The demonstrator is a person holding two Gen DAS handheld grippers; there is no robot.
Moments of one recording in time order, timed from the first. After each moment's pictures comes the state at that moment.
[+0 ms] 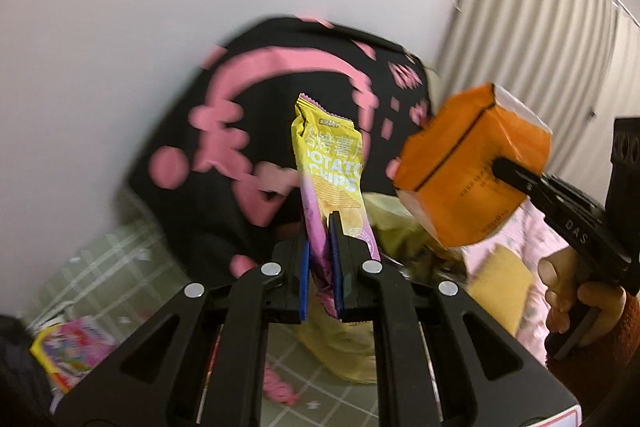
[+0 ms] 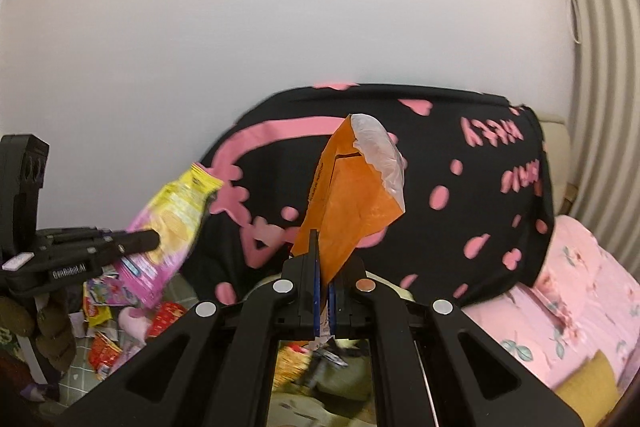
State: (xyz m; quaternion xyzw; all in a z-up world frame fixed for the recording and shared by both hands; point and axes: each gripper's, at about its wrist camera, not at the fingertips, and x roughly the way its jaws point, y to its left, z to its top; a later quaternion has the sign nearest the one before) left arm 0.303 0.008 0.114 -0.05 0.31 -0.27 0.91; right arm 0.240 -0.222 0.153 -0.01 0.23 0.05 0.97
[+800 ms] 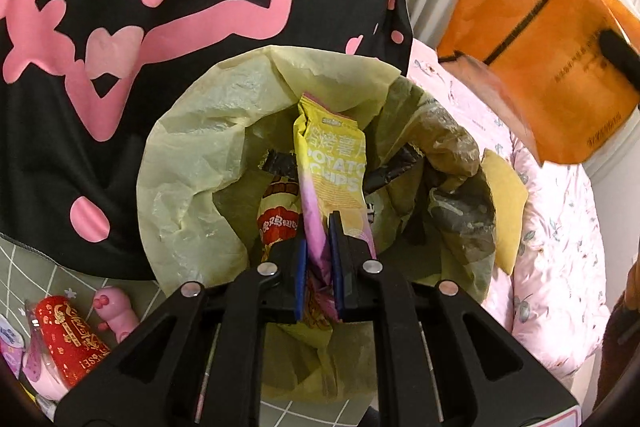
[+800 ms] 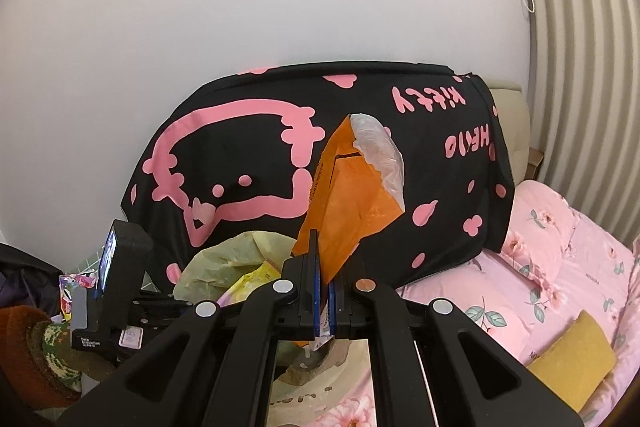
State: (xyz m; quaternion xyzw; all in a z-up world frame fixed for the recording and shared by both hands) left arm 0.352 -0.129 0.002 0.01 0.45 -0.32 0.83; right arm 0.213 -0.297 0.133 0.02 0.24 -0.01 0.97
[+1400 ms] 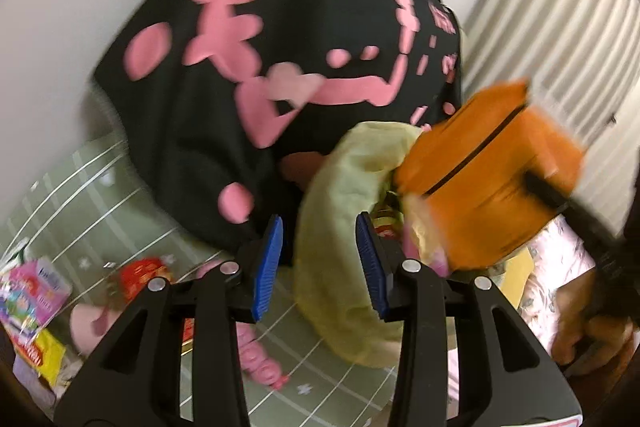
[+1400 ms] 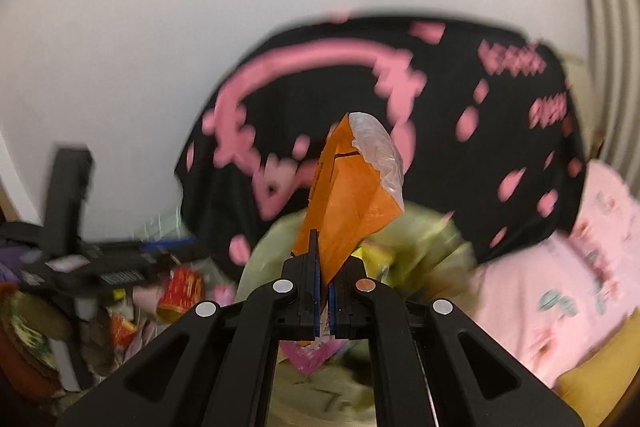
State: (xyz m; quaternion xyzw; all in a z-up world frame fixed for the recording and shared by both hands) left arm 0.341 -0.003 0.038 -0.09 0.41 -0.22 0.88; right arm 0.266 -0.230 0.072 0.04 0.31 0.10 0.94
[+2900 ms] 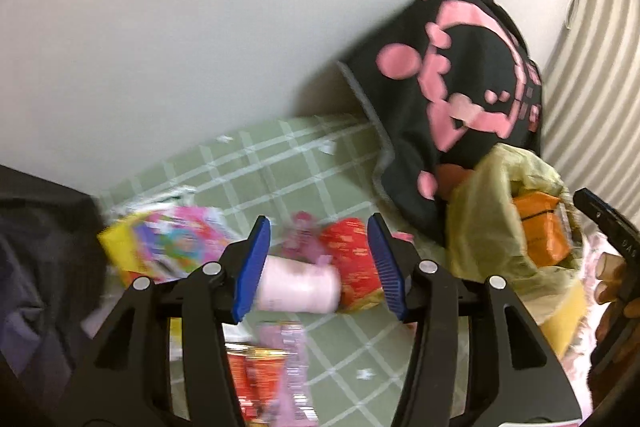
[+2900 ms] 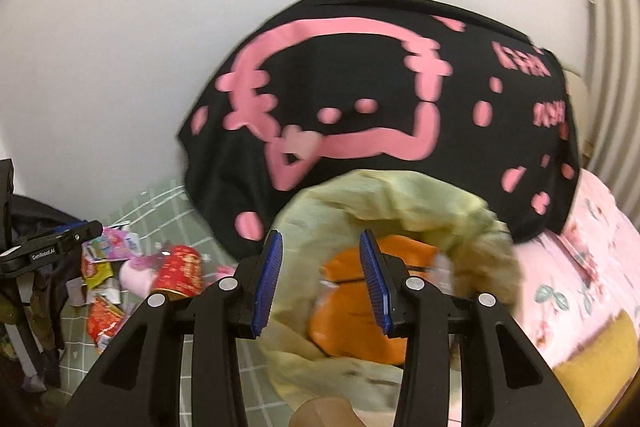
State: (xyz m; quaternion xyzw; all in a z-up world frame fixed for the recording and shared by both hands) left arm 0.274 0.153 0.016 -0.10 0.36 -0.06 0.93; right arm 0.256 -0.166 0.062 -0.01 0.31 0.08 0.95
